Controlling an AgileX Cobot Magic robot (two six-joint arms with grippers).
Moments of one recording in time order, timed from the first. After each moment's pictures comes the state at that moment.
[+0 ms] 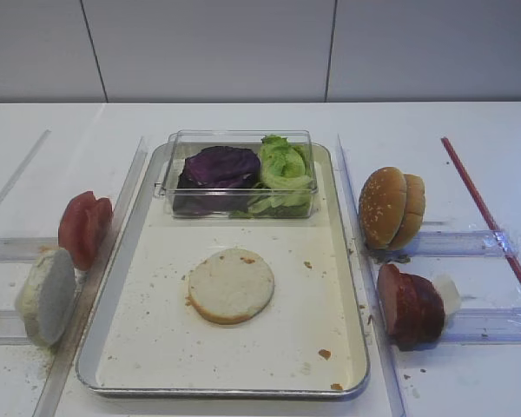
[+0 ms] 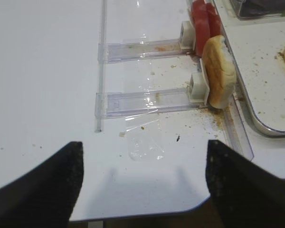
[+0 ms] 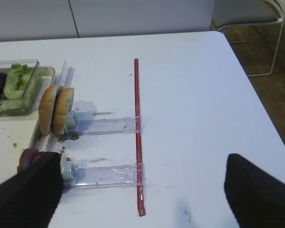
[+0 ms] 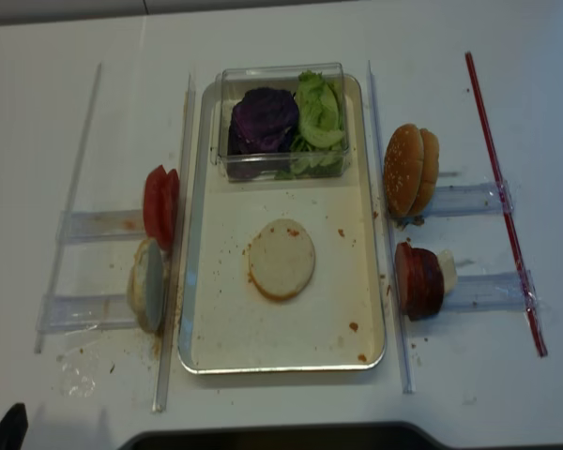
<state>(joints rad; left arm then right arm) 0.02 -0.02 -0.49 0.01 1.19 0.00 0.03 0.18 -0.76 -0.03 1.13 0.07</state>
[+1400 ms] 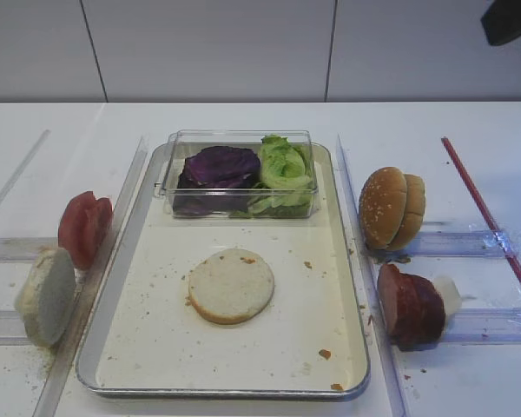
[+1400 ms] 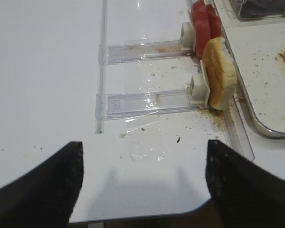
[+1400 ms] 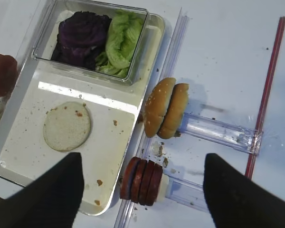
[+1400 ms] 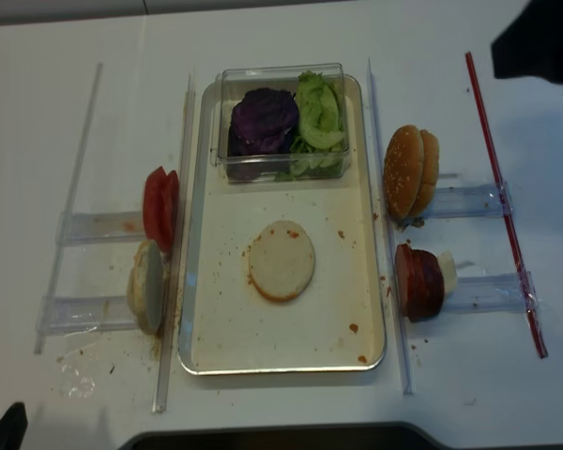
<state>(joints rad) 0.02 -0.02 -0.49 0.01 1.18 0.01 0.17 1.17 -1.36 0.29 1.24 -0.10</state>
